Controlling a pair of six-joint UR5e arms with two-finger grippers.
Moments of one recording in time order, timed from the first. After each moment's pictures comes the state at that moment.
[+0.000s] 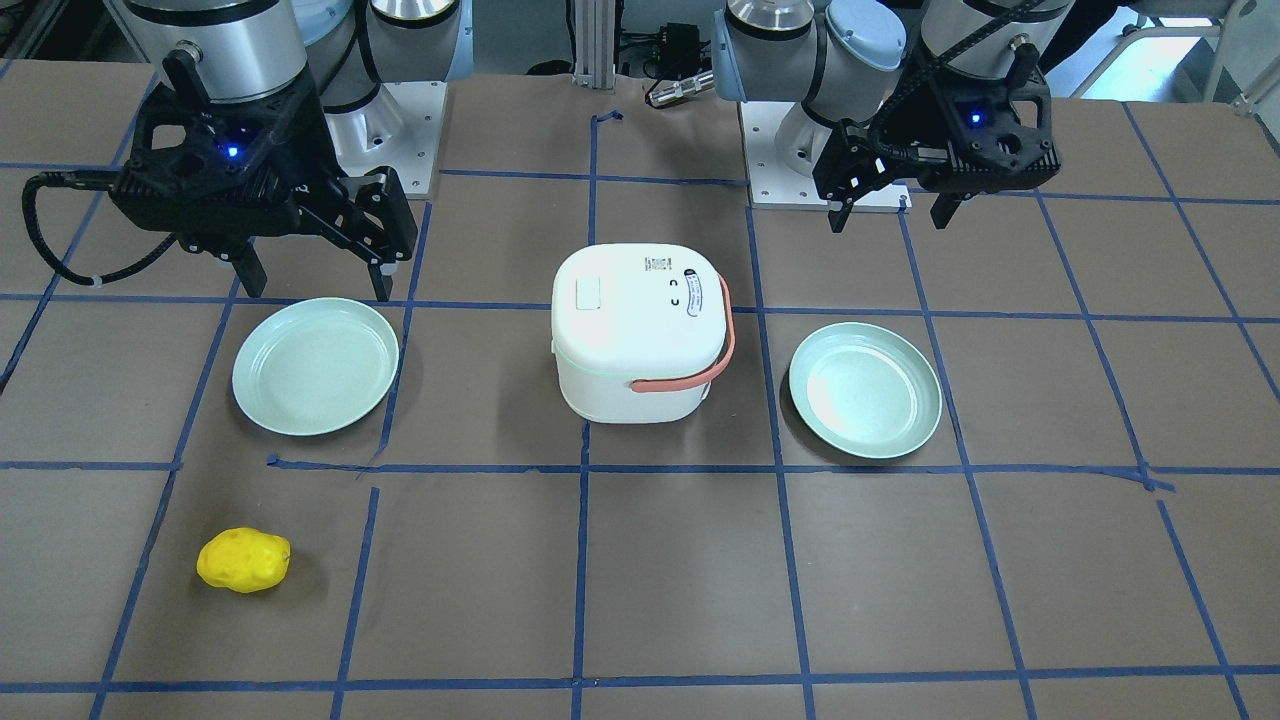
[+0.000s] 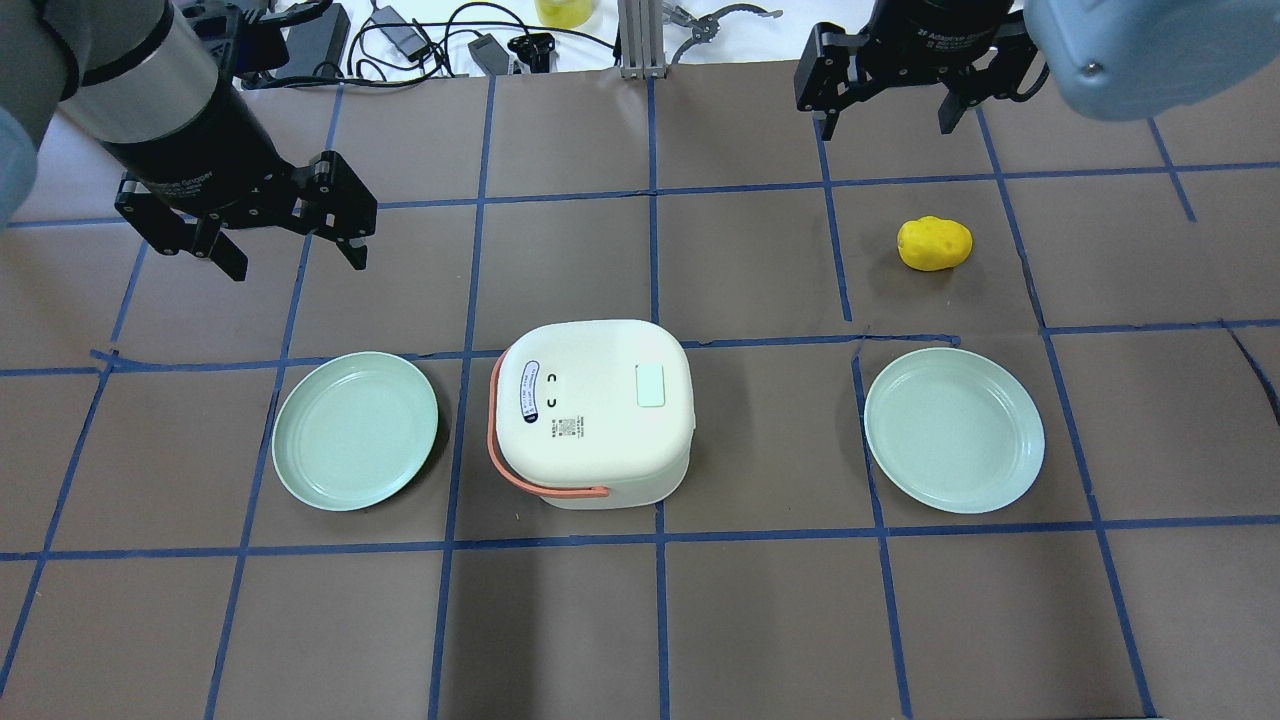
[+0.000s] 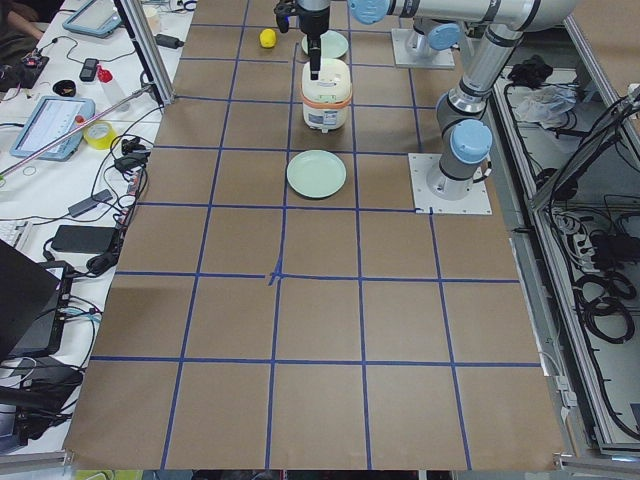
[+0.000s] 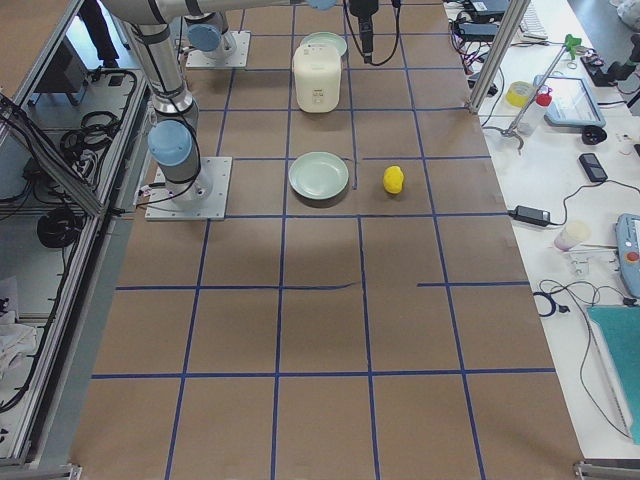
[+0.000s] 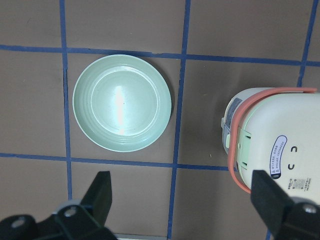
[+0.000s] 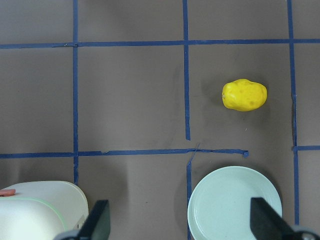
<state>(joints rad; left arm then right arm) -1.55 -1.50 -1.59 -1.62 1.59 -0.05 1.68 -1.49 1.43 -1.69 -1.61 0.11</state>
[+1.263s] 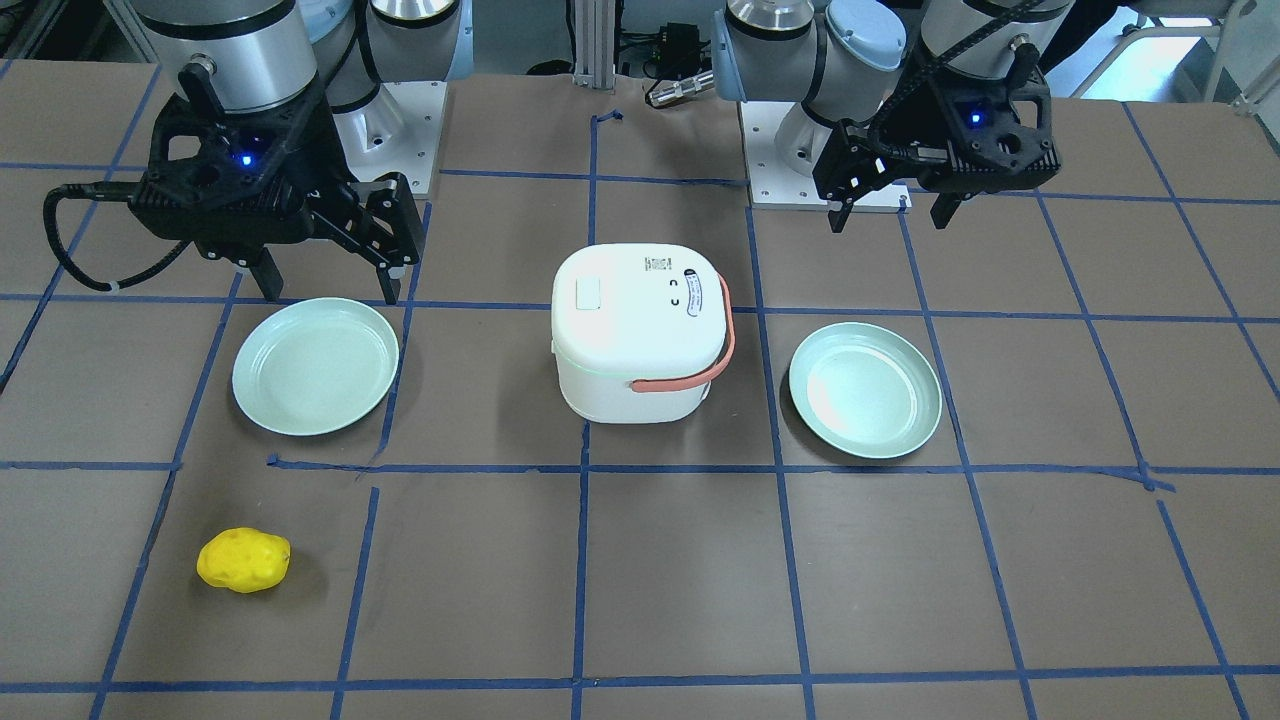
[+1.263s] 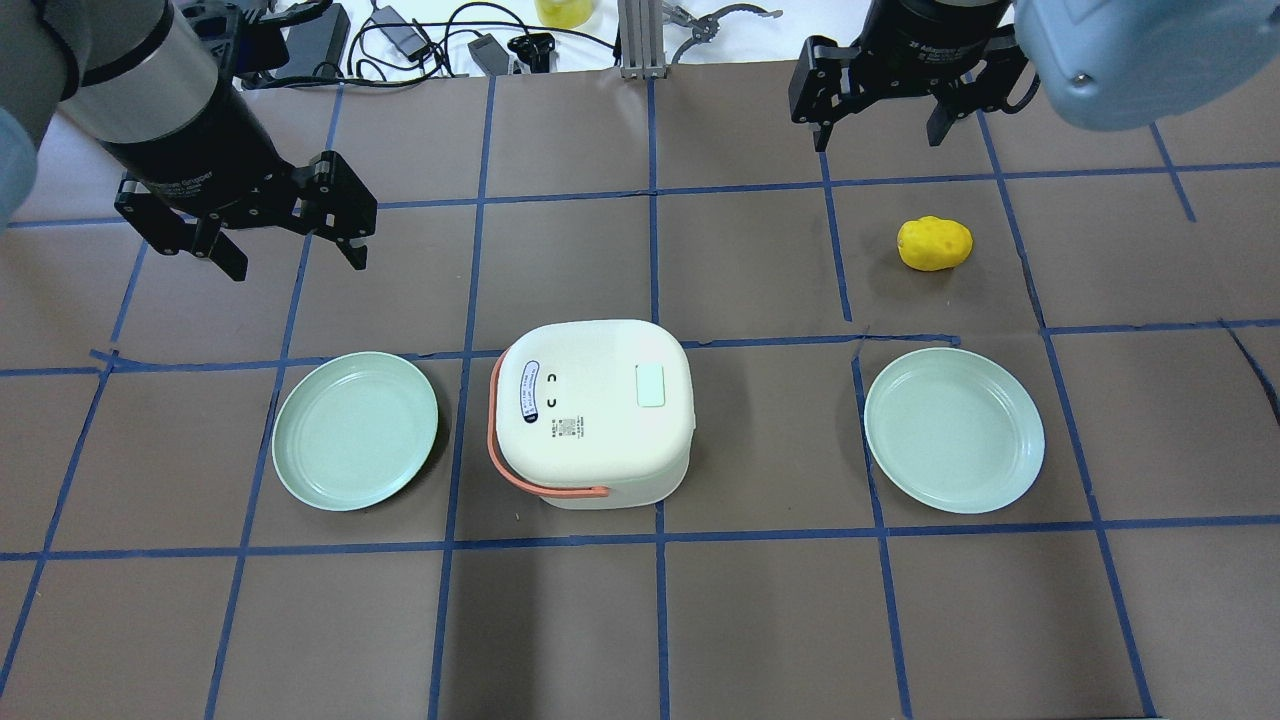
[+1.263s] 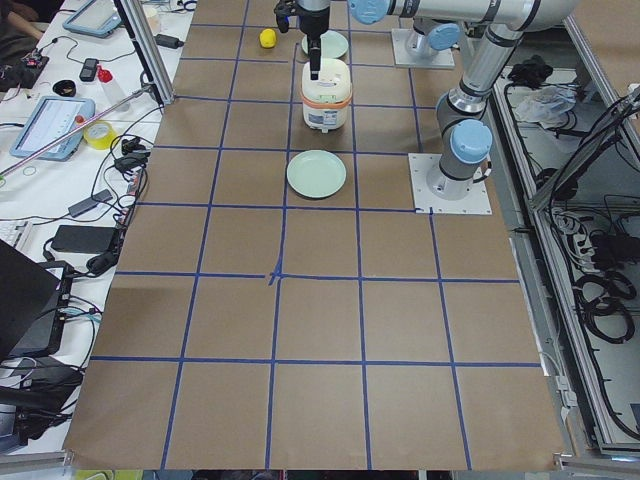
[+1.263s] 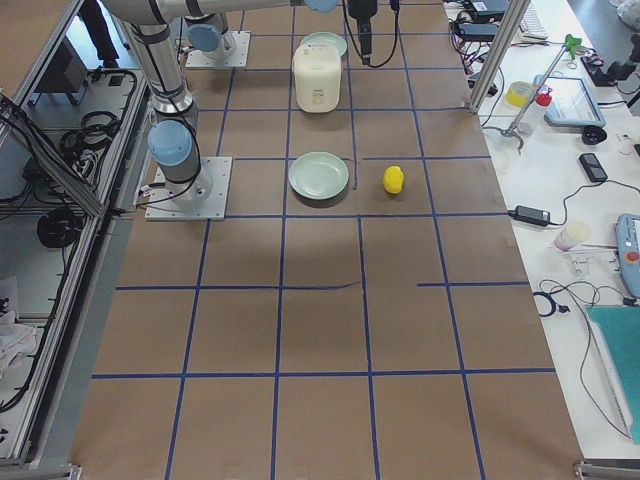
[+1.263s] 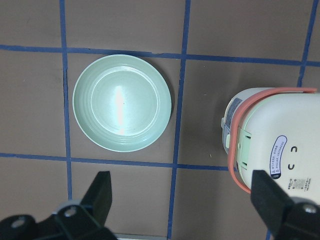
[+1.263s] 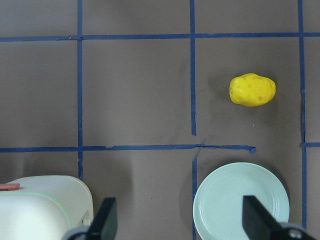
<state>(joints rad) -1.55 -1.50 -1.59 -1.62 1.59 -0.05 1.68 -1.49 1.44 -1.69 -1.59 0.11</state>
